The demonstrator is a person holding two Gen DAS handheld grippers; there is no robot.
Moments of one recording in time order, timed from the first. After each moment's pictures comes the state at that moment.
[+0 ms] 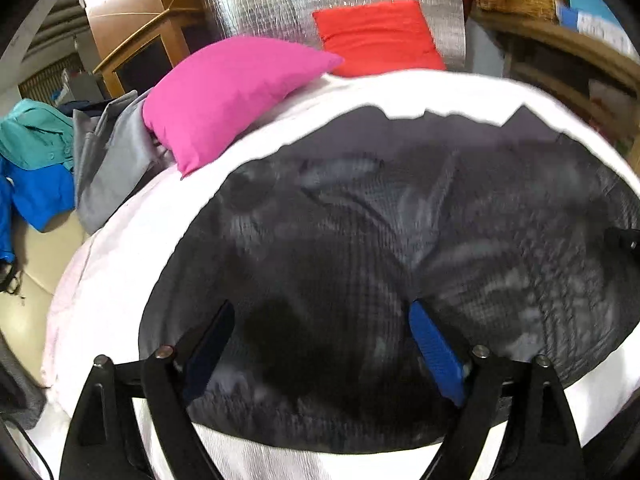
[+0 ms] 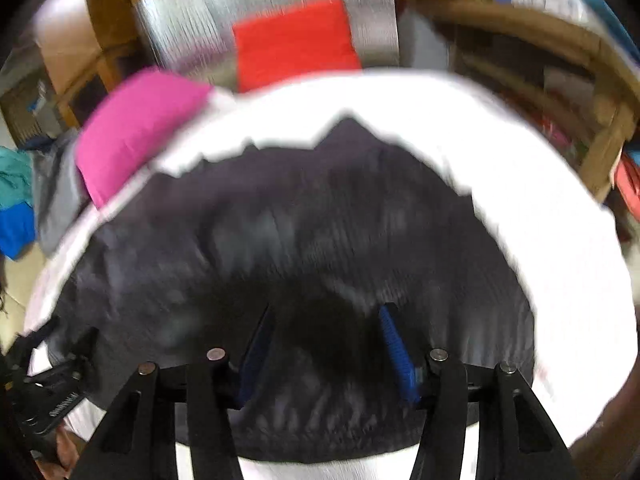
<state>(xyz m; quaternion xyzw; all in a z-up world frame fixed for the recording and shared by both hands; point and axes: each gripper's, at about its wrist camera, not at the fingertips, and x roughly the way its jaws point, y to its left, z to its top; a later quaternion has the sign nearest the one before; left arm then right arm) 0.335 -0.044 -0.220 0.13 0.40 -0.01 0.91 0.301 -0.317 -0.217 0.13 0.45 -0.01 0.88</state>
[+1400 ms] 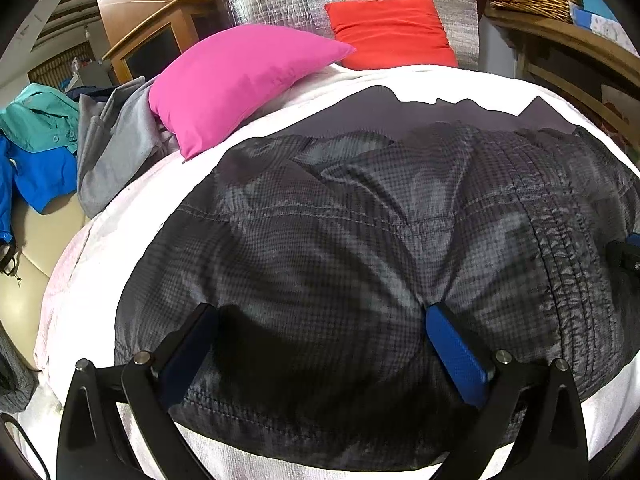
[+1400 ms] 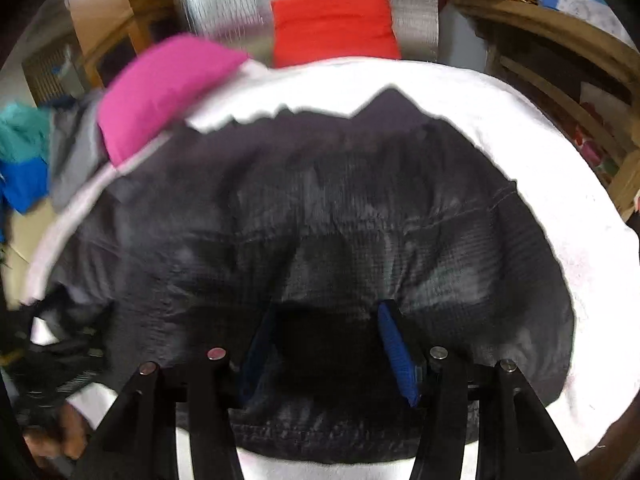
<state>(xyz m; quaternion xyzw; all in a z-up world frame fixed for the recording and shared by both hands) 0.338 -0.039 -0.234 0.11 0.40 0.00 0.91 0.311 -0.292 -0.221 0.07 0.43 0.03 0.90</state>
